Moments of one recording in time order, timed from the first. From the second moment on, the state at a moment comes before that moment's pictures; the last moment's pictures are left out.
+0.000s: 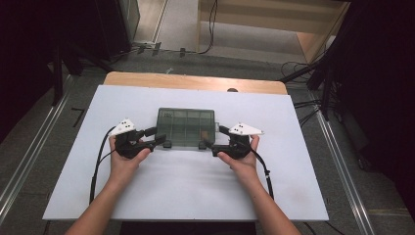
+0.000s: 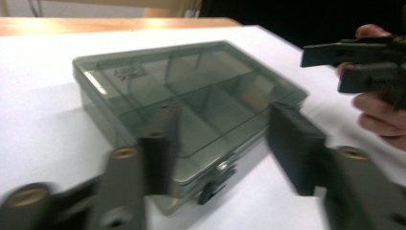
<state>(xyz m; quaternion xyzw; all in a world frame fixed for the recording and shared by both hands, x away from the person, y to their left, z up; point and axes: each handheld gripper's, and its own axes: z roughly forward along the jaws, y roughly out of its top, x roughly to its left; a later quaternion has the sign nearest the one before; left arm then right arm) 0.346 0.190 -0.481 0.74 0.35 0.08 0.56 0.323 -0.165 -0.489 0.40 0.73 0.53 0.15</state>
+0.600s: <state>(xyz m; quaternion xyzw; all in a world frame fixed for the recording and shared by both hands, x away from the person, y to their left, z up) 0.327 0.207 -0.474 0.74 0.34 0.10 0.57 0.297 -0.219 -0.488 0.42 0.71 0.54 0.17</state>
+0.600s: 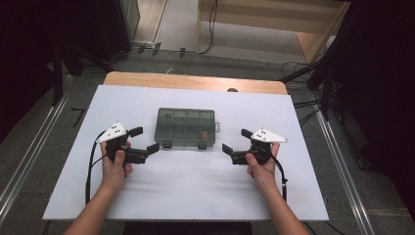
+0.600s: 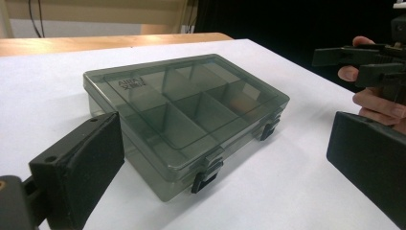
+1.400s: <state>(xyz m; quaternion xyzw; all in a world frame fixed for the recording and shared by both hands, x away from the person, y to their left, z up) 0.296 0.252 -0.479 0.74 0.36 0.13 0.56 0.254 -0.275 -0.495 0.45 0.70 0.52 0.20</state>
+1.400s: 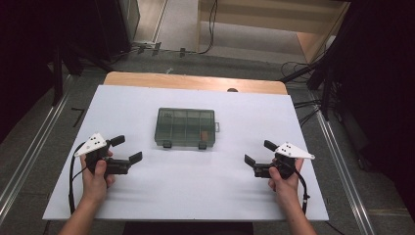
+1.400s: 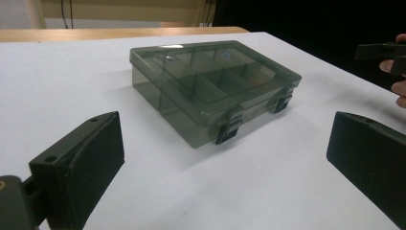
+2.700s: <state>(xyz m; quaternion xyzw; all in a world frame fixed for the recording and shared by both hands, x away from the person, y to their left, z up) 0.244 0.327 -0.483 0.74 0.40 0.18 0.52 0.189 -0.368 -0.508 0.51 0.65 0.51 0.23</state>
